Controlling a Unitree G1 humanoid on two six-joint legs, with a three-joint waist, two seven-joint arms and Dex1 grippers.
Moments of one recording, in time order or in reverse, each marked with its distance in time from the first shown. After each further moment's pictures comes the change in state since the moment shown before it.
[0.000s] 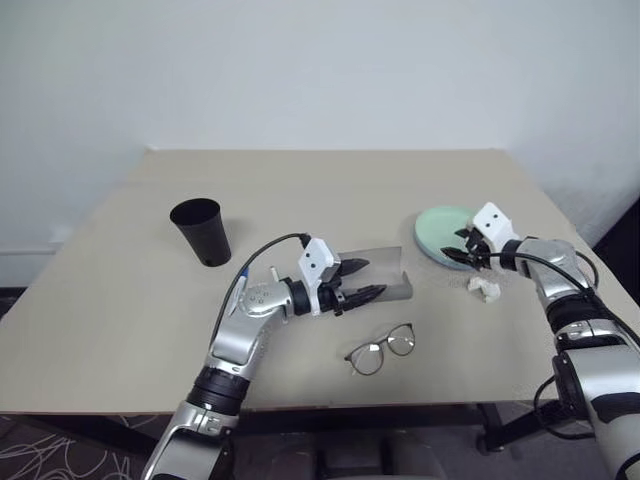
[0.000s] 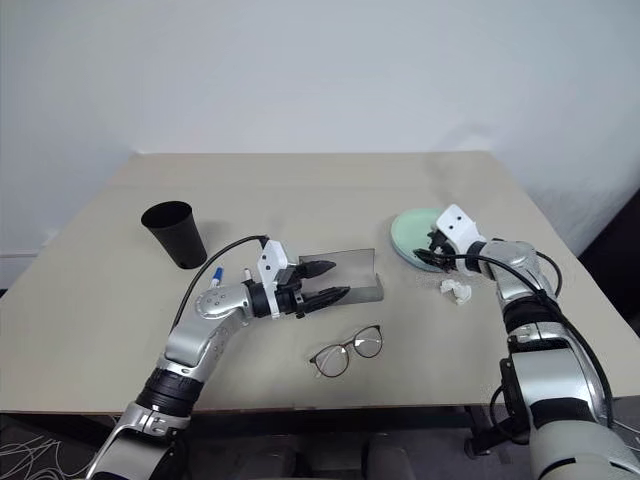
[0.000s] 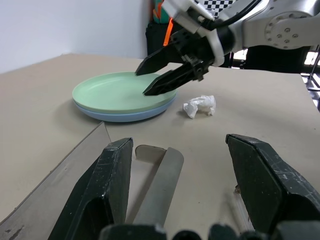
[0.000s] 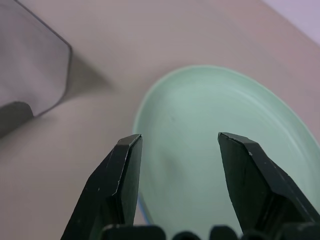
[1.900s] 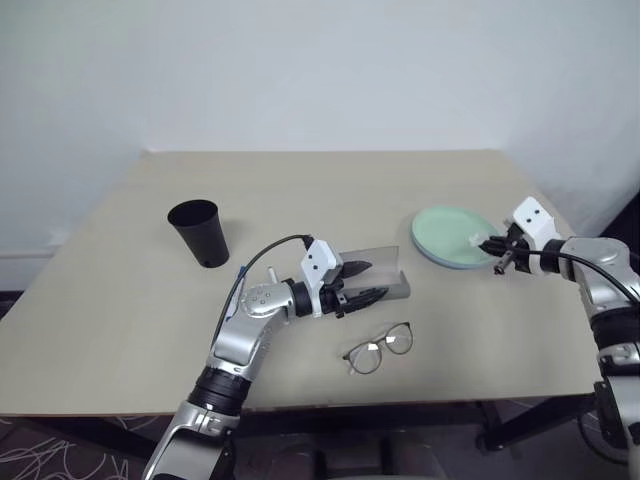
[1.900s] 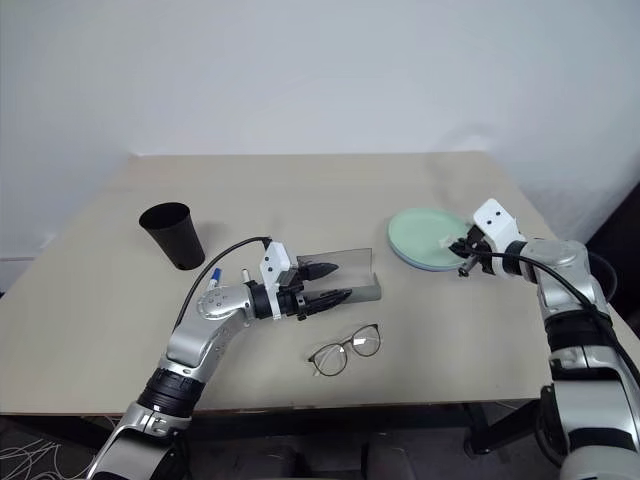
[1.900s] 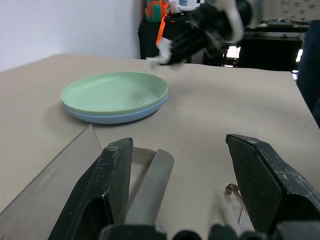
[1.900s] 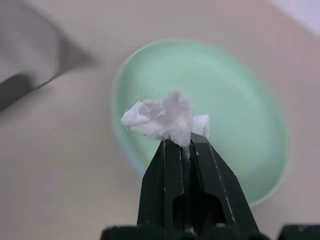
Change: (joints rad) left arm -0.001 -0.002 -0.009 0.002 0.004 0.000 -0.015; right arm 0.036 -0.092 -0.009 -0.173 0.023 0.181 -0.007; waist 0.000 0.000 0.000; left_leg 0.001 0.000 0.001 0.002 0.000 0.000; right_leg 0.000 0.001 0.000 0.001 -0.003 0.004
